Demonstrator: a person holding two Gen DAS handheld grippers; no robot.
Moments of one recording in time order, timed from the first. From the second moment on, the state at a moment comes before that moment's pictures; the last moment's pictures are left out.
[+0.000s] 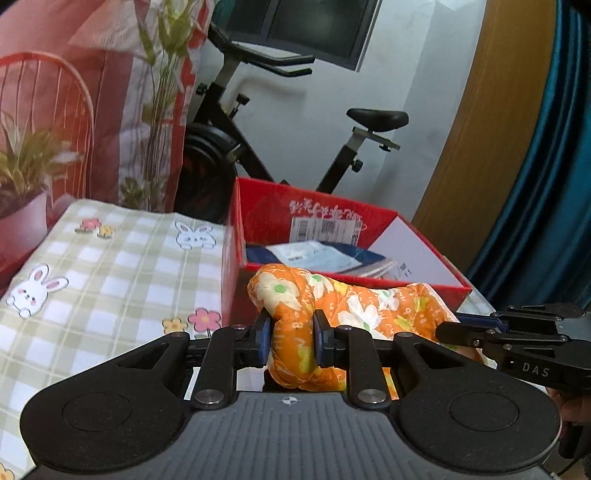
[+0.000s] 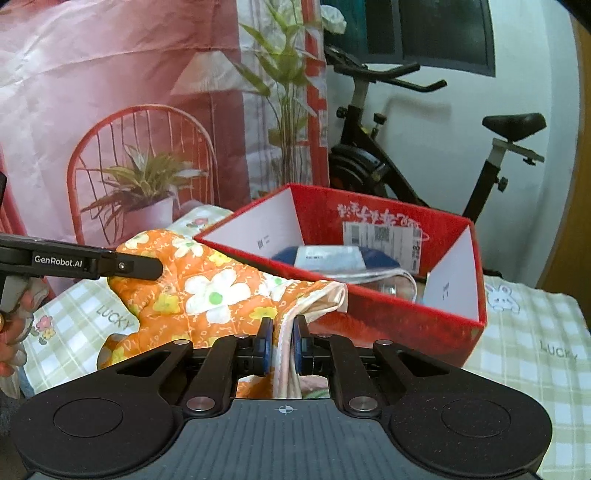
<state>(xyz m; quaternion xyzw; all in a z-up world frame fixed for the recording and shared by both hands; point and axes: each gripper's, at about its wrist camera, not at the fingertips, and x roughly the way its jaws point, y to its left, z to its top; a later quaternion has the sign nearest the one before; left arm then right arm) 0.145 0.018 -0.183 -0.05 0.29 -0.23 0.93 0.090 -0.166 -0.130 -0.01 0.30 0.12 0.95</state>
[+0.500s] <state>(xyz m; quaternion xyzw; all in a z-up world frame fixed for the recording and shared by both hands) 0.150 0.023 -0.173 -0.05 0.28 -0.23 0.93 0.095 -0.160 -0.125 -0.01 0.29 0.13 0.95</state>
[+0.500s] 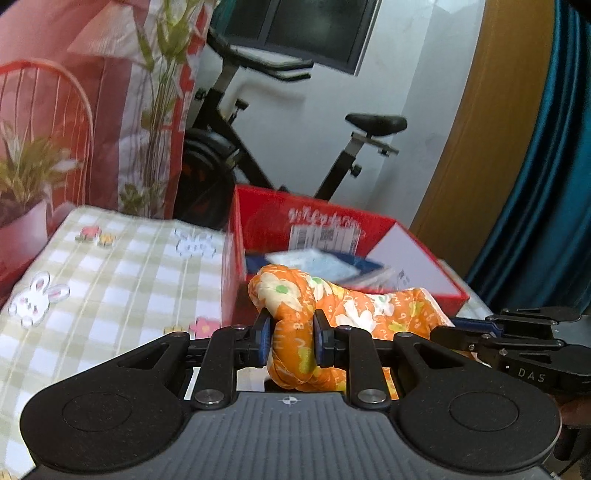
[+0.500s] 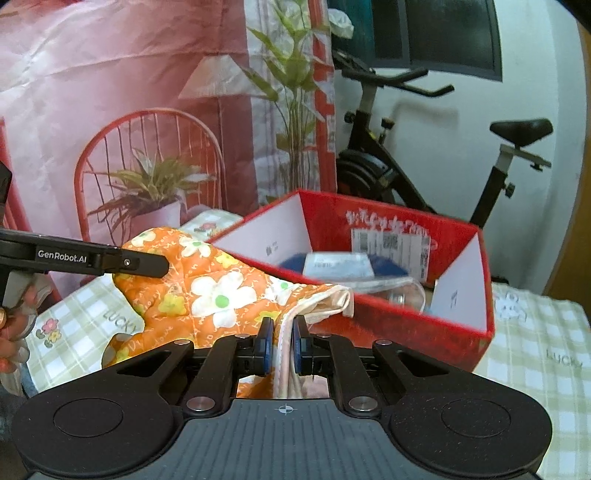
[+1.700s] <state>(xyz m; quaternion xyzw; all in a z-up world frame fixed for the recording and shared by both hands) 0.307 -0.053 -0.187 0.04 0.29 -0.22 0.93 0.258 -0.231 -0.162 -0.02 0.33 0.01 0.94</state>
